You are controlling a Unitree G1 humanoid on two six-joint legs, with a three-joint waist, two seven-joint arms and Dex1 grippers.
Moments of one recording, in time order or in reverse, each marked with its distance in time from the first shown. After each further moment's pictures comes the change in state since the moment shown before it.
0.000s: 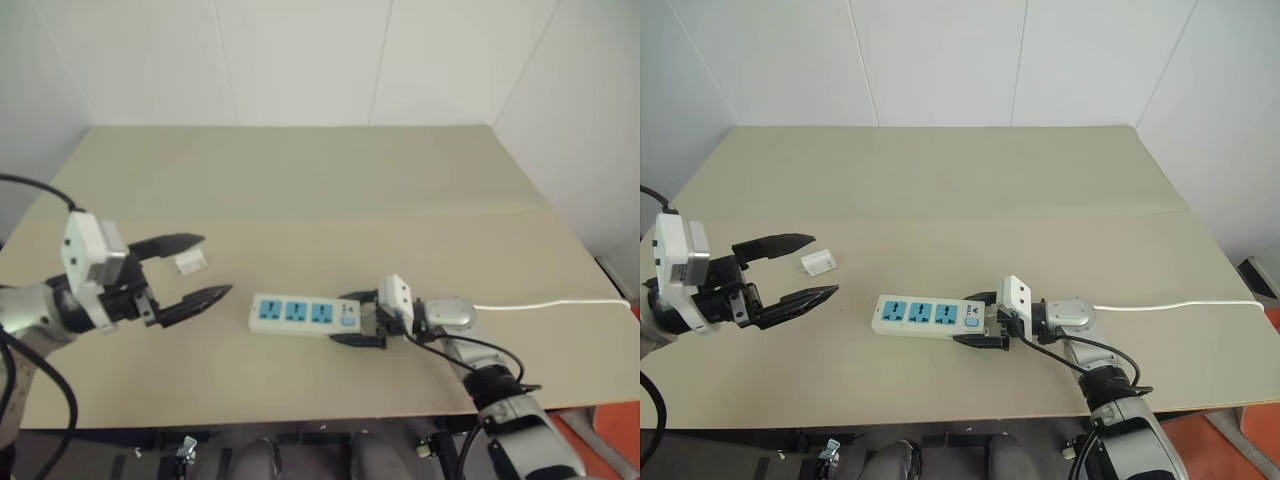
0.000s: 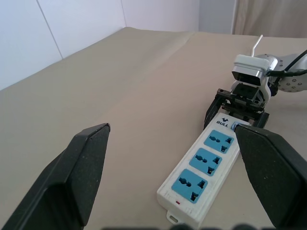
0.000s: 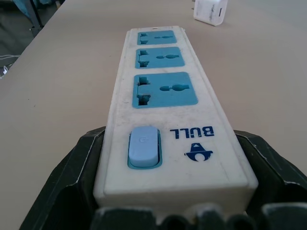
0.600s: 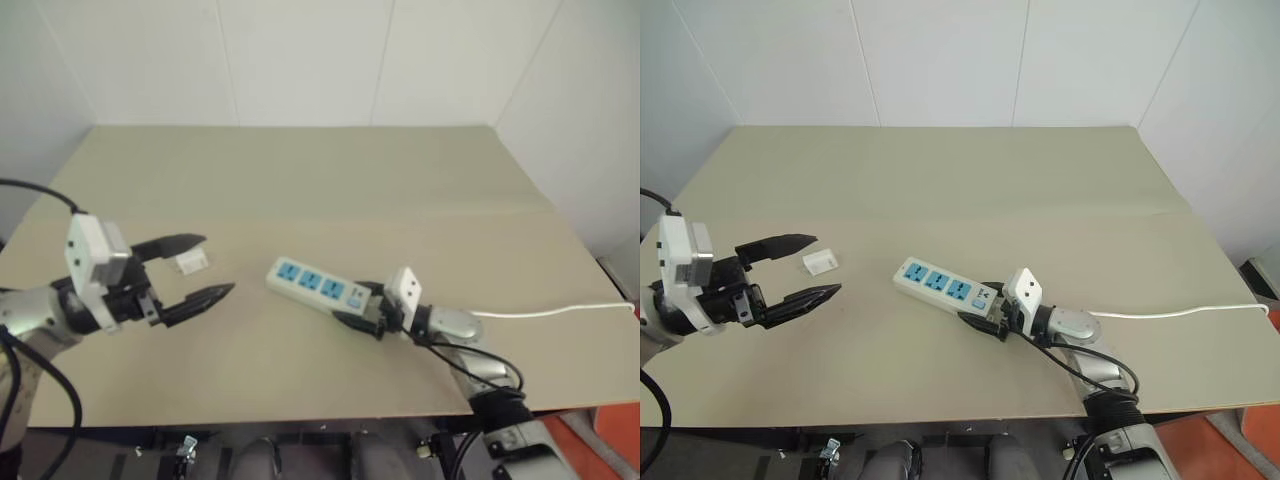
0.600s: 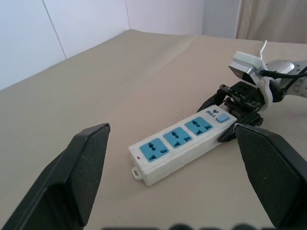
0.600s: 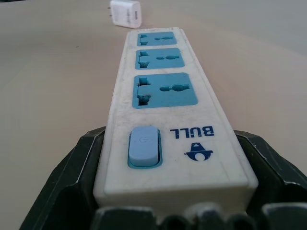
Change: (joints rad) left arm -0.003 -0.025 -0.011 -0.001 0.002 -0.001 0.019; right arm 0.140 -0.019 -0.056 -0.267 0.020 0.201 -0.275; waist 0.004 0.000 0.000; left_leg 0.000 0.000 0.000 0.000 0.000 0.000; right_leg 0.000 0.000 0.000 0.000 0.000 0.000
